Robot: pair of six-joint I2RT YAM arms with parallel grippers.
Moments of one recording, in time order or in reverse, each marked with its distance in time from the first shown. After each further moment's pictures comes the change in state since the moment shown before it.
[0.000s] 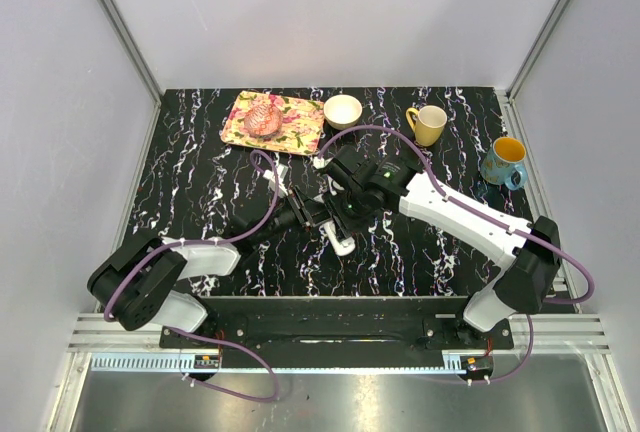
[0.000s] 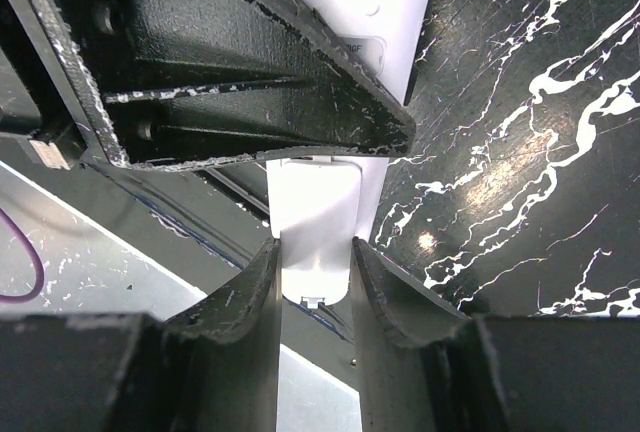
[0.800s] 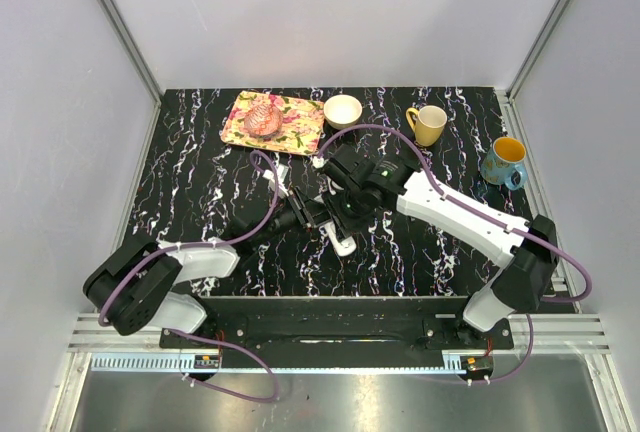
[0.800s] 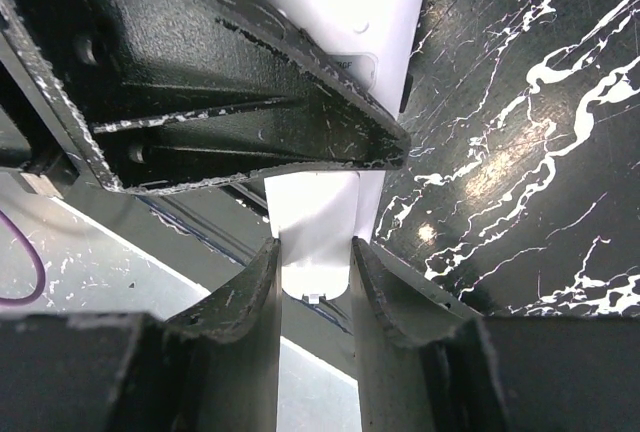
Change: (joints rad) left arm -0.021 -0.025 0.000 -0.015 -0.022 0.016; right arm 0.003 0.009 0.016 -0.019 0.016 0.018
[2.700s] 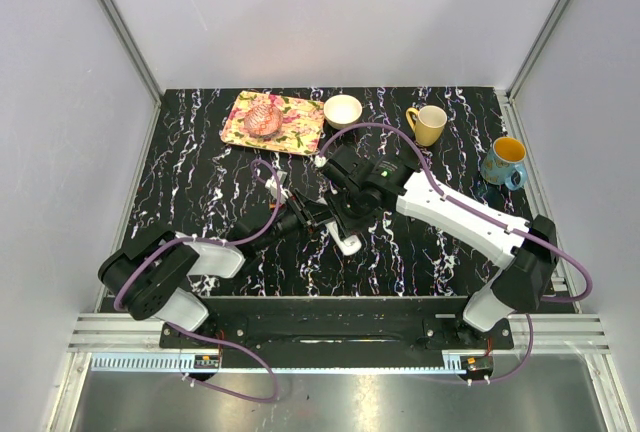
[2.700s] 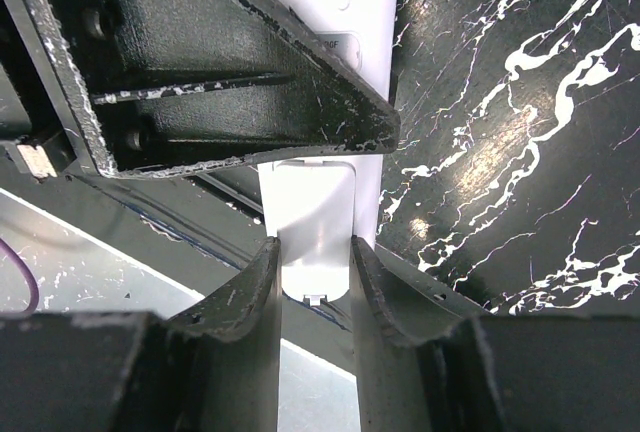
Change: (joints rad) left arm -0.019 0.097 -0.033 0.153 -0.042 -0.239; right arm 0.011 0.010 0.024 -0.036 0.059 0.037
